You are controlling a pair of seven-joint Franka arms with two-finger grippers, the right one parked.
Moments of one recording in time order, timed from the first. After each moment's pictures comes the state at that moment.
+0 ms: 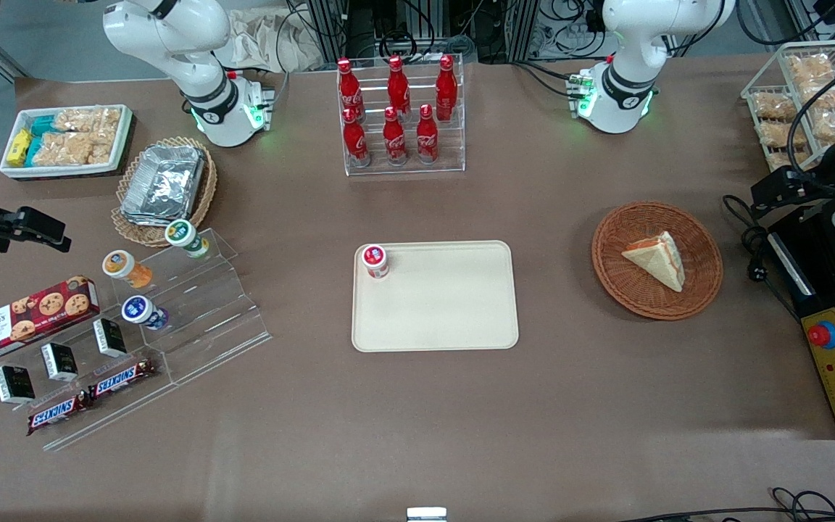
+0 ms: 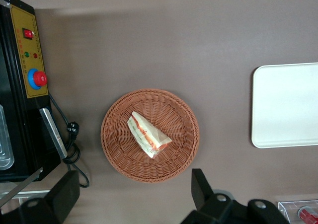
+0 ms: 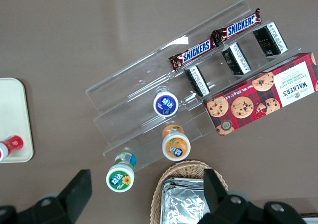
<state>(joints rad) -0.01 0.01 -0.01 -1.53 0.00 1.54 0.03</state>
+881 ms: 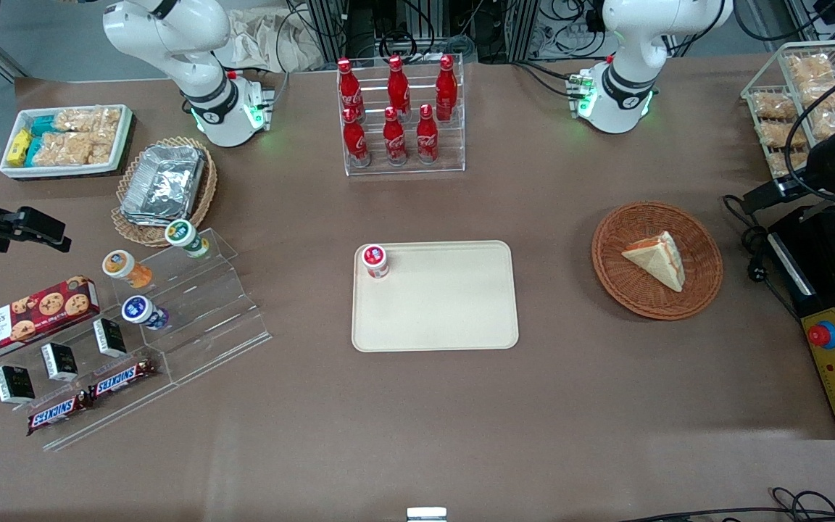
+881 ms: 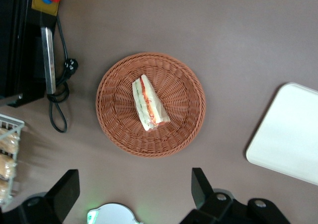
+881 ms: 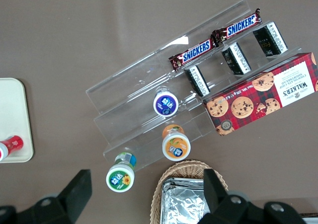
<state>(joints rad) -0.01 -0.08 0.04 -1.76 -0.01 1.58 -0.35</state>
